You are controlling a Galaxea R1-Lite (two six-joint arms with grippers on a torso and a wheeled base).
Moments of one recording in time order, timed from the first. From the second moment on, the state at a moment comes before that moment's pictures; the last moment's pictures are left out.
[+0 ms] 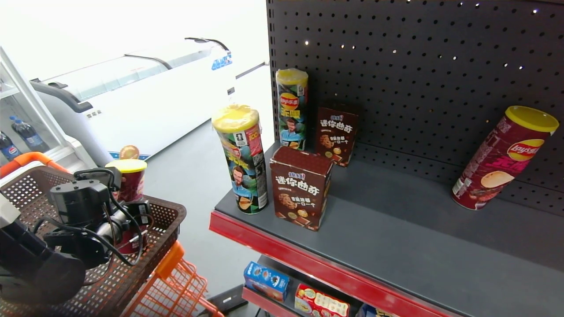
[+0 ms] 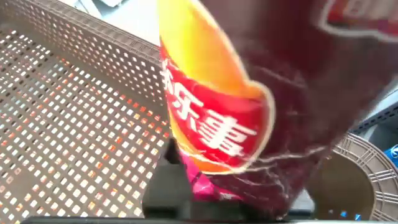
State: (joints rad) left arm 0.07 1.95 -0.50 -1.19 0.24 -0.02; right arm 0.00 0.00 0.00 0.00 -0.04 0.00
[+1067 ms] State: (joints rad) left arm -0.11 1.53 -0.52 -1.04 0.14 0.12; right arm 0.00 0.00 0.00 0.00 -0.04 0.00
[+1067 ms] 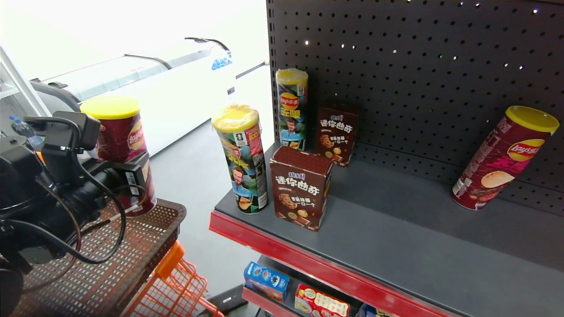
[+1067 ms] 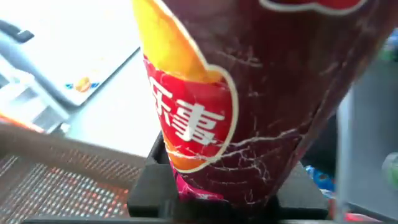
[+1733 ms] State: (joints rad) left arm -0.43 1.43 -0.40 -1.10 -0.09 0.06; right arm 0.00 0.00 0.00 0.00 -0.04 0.00
